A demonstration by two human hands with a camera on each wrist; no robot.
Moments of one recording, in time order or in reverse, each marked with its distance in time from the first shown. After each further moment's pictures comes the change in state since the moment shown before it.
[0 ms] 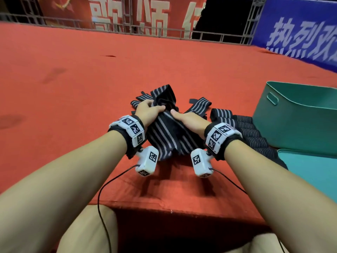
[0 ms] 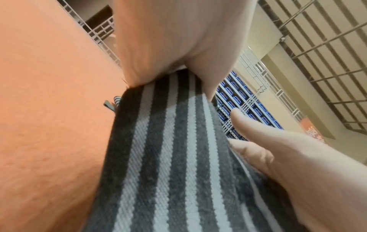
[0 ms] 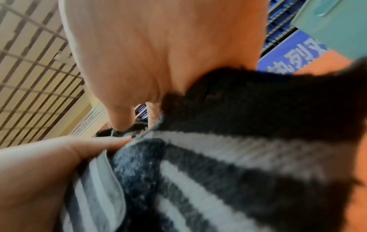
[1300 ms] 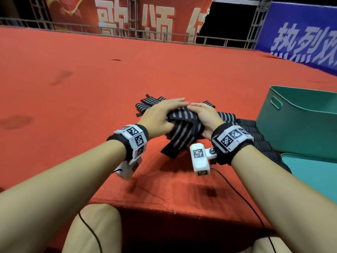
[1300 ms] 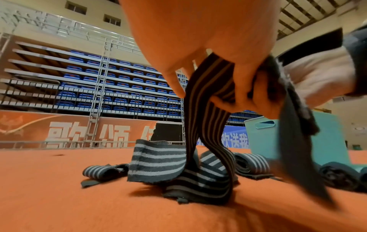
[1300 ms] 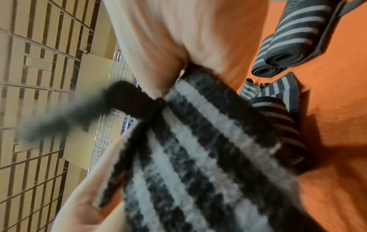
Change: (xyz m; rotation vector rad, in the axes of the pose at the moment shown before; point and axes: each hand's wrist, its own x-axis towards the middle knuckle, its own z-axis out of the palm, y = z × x) left_hand -0.035 0.006 -0.012 0.607 -0.255 0.894; right_hand -0.010 -0.013 -0.006 0.752 0.237 -0.077
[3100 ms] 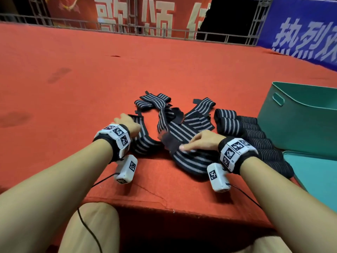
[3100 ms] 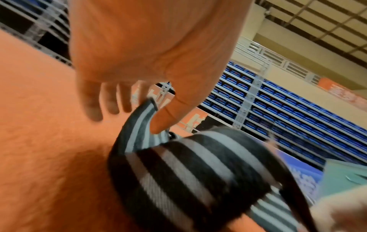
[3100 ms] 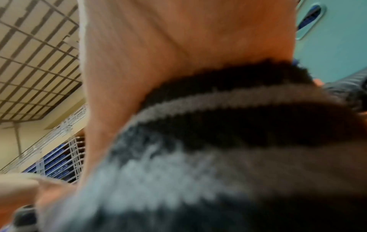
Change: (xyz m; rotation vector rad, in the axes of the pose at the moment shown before) left_hand -0.027 -0.058 -0.011 0.203 -0.037 -1.212; right_hand -0.008 0.037 -0.050 -1.167 -0.306 0.176
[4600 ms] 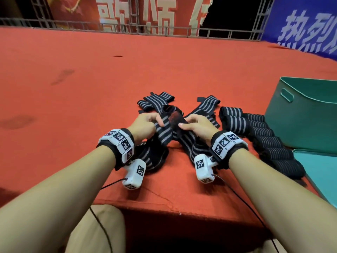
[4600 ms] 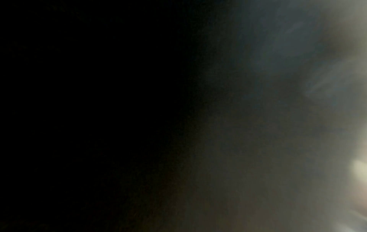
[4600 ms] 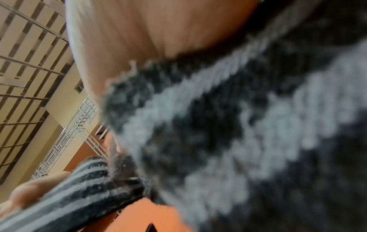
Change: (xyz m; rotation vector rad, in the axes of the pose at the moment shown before) left_hand -0.025 0.009 0.013 -0.591 -0.345 0.457; right_hand 0.029 -0.032 0.019 0.640 0.249 -0.225
